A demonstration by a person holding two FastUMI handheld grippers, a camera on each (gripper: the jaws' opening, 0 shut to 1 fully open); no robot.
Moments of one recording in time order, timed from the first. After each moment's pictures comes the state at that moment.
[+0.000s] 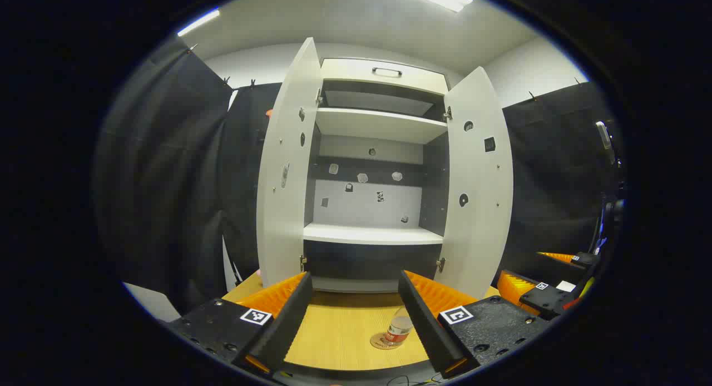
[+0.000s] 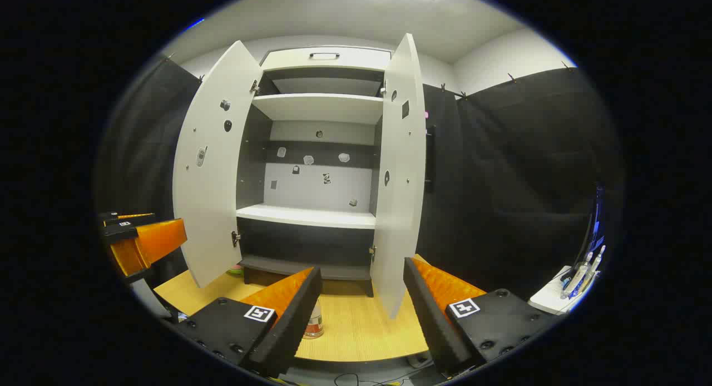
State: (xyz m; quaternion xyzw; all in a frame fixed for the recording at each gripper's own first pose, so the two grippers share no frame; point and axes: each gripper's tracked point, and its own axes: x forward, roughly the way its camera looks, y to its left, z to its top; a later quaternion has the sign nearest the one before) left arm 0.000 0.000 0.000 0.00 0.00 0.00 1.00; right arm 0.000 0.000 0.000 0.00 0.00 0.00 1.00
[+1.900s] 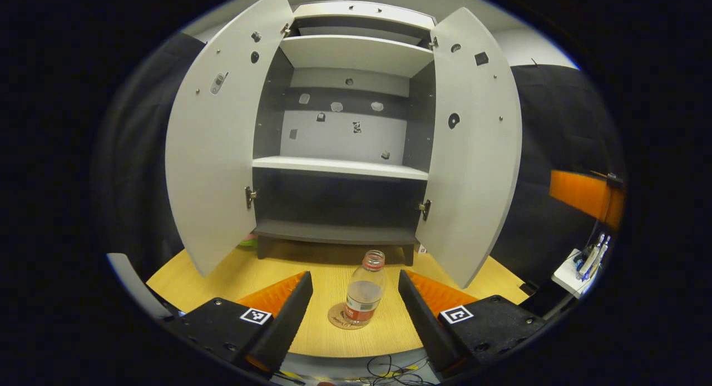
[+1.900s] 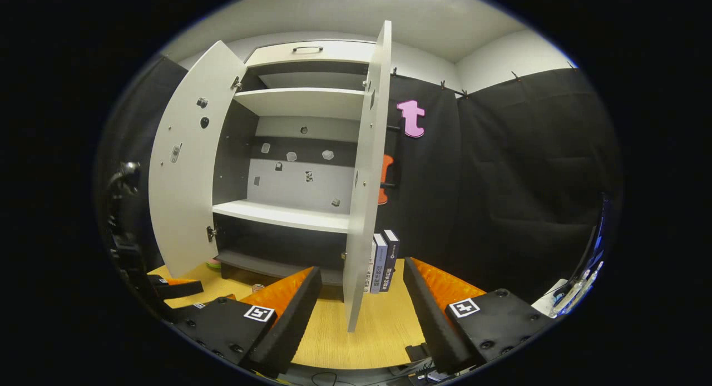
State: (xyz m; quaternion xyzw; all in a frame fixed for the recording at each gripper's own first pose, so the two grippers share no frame) left arm 0.073 -0.101 -0.168 -0.01 0.15 -0.02 0.99; right arm 0.048 -0.087 0.006 -0.02 0.01 0.01 1.00
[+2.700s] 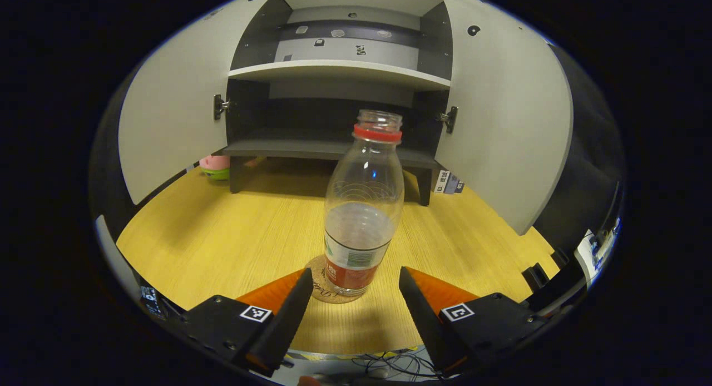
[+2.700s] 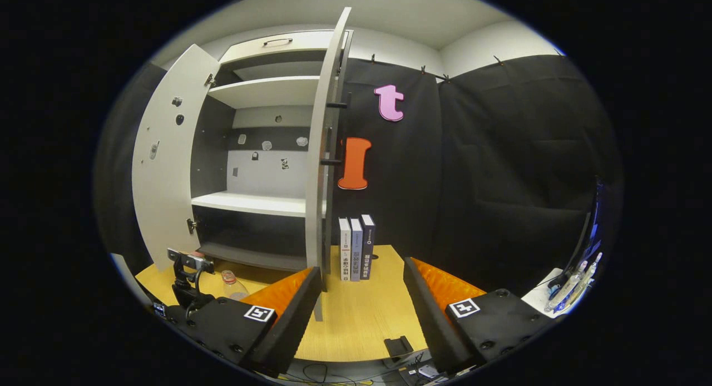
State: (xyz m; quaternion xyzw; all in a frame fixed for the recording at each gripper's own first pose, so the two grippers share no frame) left arm 0.113 -0.113 -0.337 -0.01 0.28 0.00 0.96; right arm 0.047 -0.157 -0.021 0.00 0.05 -0.03 1.00
